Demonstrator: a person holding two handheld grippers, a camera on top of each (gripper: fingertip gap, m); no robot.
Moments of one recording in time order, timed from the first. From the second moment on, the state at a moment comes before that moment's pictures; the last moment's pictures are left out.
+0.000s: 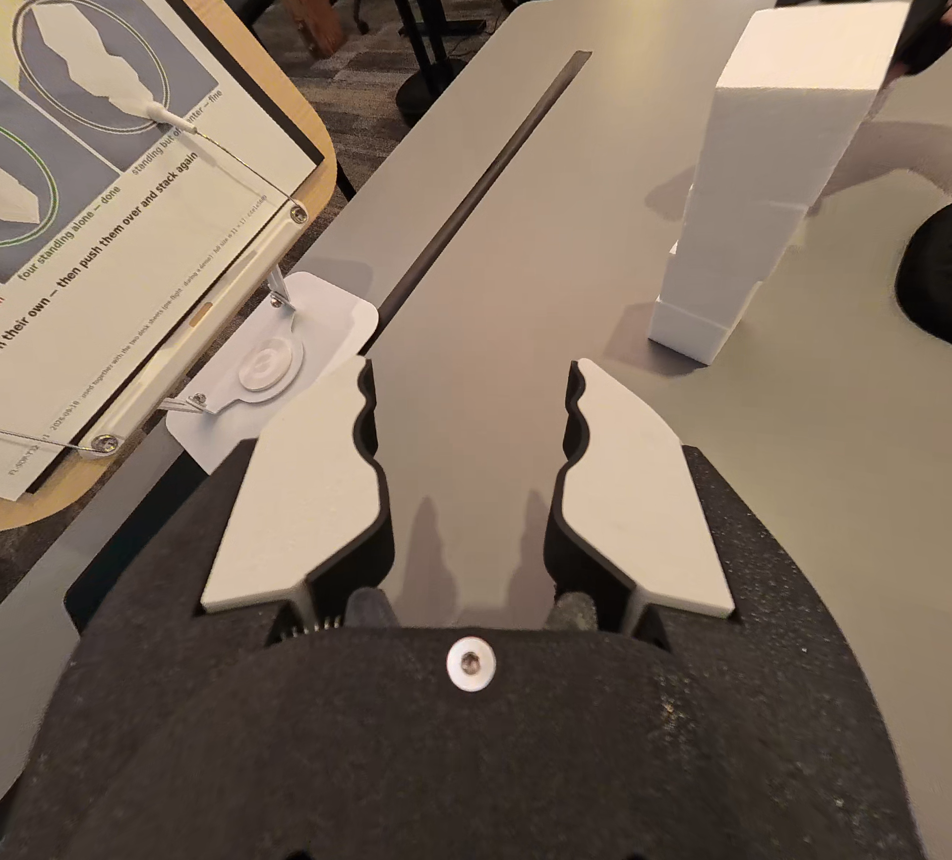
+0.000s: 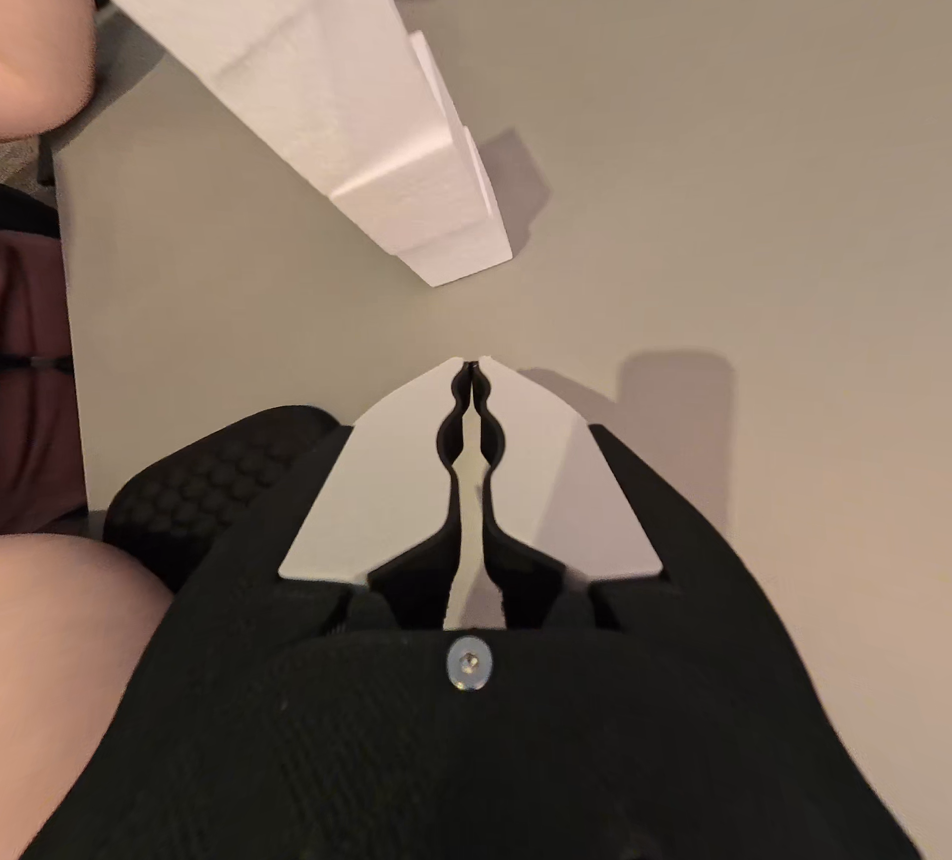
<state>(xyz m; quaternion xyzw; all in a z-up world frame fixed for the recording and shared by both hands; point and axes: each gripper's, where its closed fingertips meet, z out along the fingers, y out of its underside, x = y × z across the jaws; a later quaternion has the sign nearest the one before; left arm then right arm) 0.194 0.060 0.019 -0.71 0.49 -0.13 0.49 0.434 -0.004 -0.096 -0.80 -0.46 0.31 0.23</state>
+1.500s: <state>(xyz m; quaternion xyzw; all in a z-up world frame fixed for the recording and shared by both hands) 0.023 -0.002 -0.009 -0.76 0.47 0.01 0.45 0.345 0.013 -0.111 -0.75 -0.60 0.18 0.22</state>
